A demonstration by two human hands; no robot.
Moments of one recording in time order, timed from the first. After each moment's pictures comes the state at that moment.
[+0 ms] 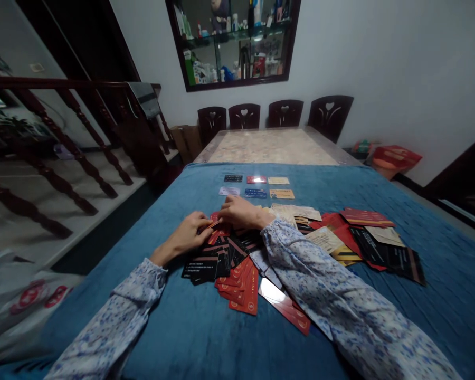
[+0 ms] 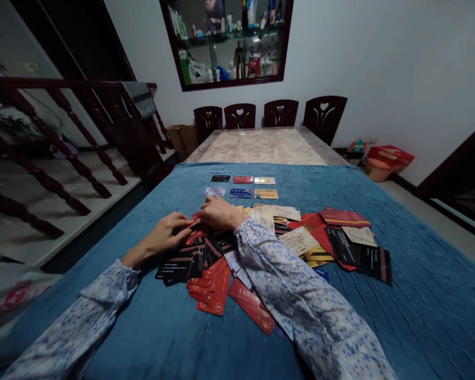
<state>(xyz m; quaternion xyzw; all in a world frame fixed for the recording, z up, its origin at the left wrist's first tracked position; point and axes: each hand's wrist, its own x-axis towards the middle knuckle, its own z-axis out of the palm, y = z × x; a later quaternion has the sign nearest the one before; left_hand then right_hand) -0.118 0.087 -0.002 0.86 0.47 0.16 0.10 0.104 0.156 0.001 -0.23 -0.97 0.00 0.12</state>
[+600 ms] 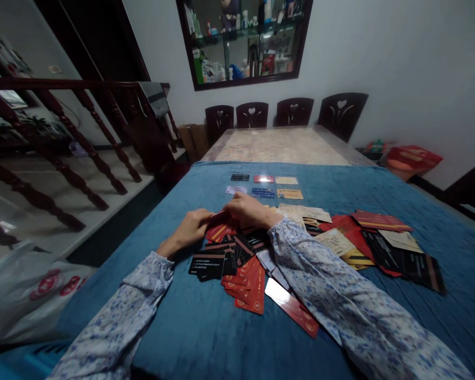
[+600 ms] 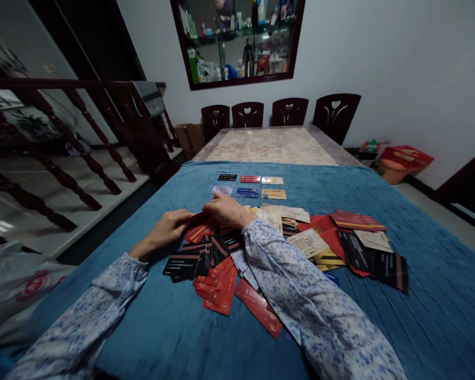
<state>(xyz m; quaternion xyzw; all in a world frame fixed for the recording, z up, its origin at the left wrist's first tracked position) -0.129 0.092 -0.003 0.85 0.48 0.20 0.11 0.105 0.162 -0.012 -0.24 -0.95 0.03 0.20</state>
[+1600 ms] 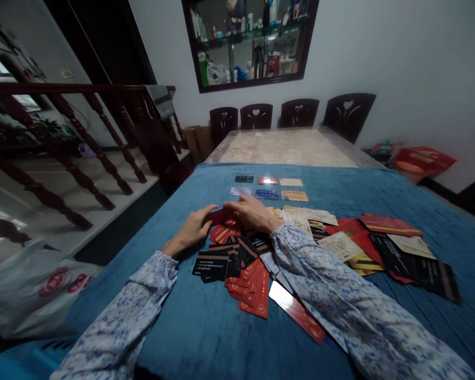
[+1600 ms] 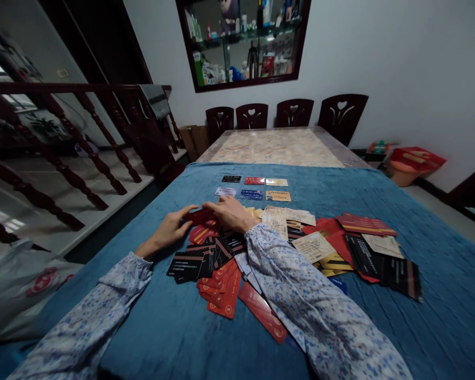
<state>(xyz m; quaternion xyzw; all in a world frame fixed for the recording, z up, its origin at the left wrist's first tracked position) -0.136 0.098 -0.016 0.81 0.51 0.26 0.10 0.104 0.150 -0.014 -0.31 -0.93 -0.02 0.19</state>
